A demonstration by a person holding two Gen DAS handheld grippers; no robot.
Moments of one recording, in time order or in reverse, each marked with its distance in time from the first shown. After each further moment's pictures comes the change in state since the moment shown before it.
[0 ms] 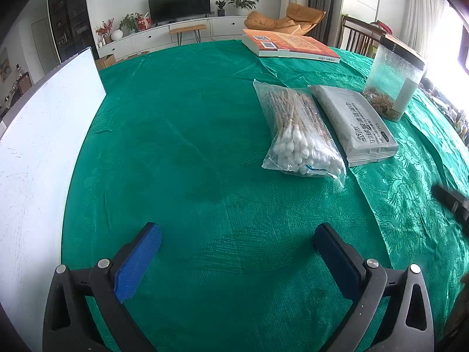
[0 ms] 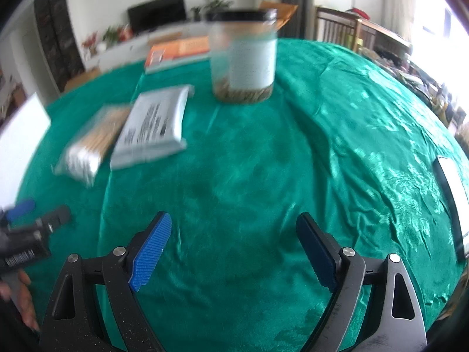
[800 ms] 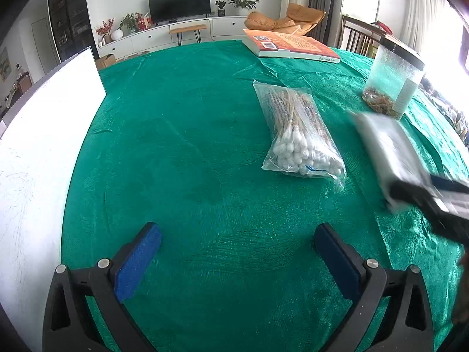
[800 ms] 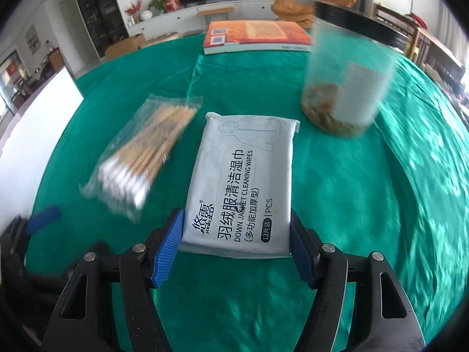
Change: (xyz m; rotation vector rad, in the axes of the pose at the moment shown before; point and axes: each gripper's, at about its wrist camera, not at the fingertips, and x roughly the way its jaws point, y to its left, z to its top) left arm 0.002 -0.003 0.004 0.000 0.000 0.000; right arm 0.046 0.055 0.043 -0.197 0.170 0.169
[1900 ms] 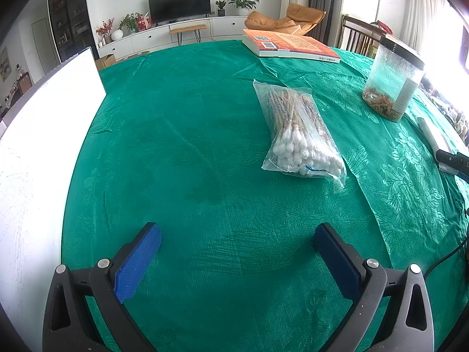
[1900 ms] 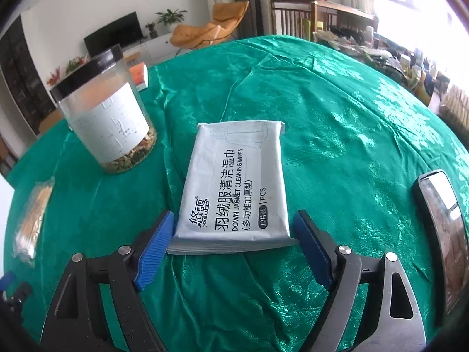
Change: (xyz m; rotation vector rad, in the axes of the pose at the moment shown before) left arm 0.000 0.001 0.000 -0.001 0.000 -0.001; right arm -0.022 -0.172 -0.012 0.354 -0.158 -0.237
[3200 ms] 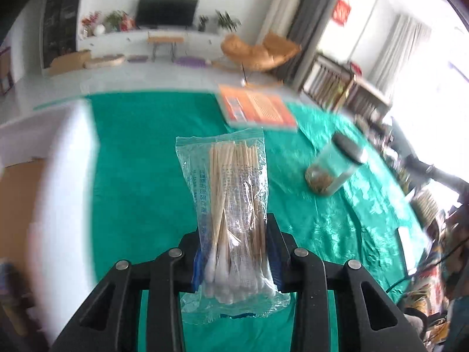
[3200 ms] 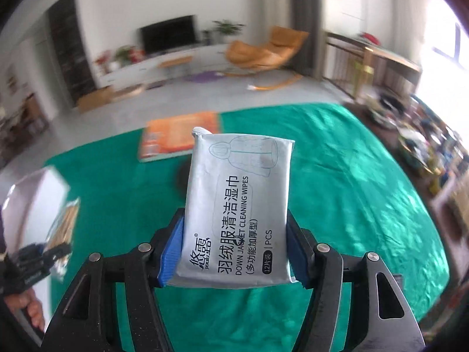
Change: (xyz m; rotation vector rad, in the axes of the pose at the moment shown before) left arm -0.124 0.060 0.080 -0.114 -0.102 -0.266; right arm -0.137 0.096 0.092 -0.266 -0.058 0.184
